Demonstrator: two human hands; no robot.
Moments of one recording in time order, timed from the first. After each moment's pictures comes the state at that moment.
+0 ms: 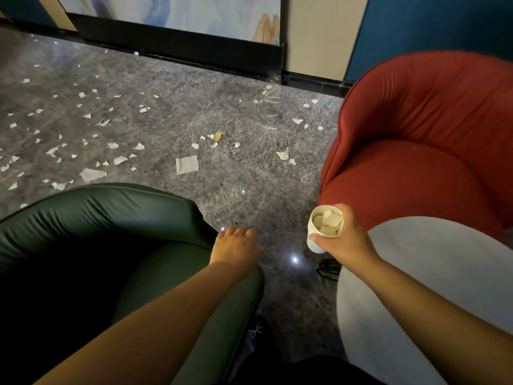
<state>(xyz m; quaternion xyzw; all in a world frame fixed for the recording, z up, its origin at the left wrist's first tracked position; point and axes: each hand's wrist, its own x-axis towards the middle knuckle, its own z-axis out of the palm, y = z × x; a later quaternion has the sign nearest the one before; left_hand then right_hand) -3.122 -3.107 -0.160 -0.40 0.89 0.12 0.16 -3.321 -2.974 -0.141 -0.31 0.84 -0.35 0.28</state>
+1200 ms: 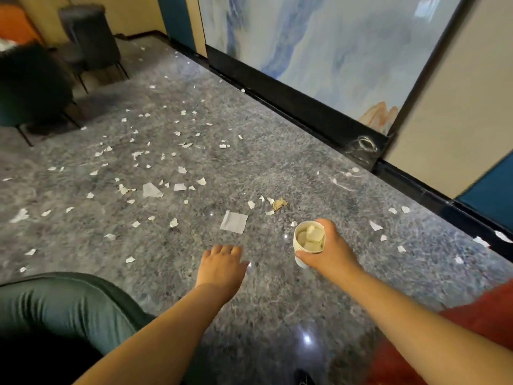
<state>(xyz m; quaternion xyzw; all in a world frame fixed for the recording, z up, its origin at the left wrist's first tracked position) -3.209 -3.485 -0.126 -0.63 0.76 0.12 0.10 -3.454 -3.473 -0.103 -0.56 0.71 -0.26 0.33</state>
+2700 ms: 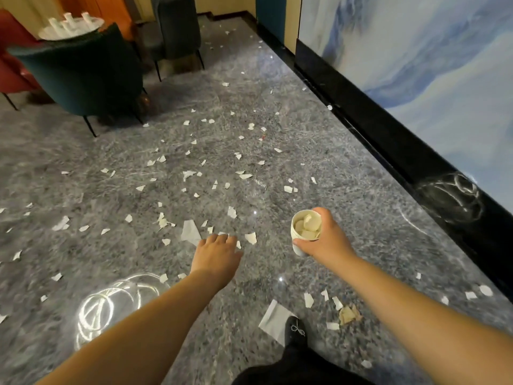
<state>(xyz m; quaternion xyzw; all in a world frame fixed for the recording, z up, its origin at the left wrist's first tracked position) -3.009 -4.124 -0.146 -0.74 0.65 0.13 0.11 -3.251 -4.196 -0.130 -0.66 0.60 -0.19 0.40</state>
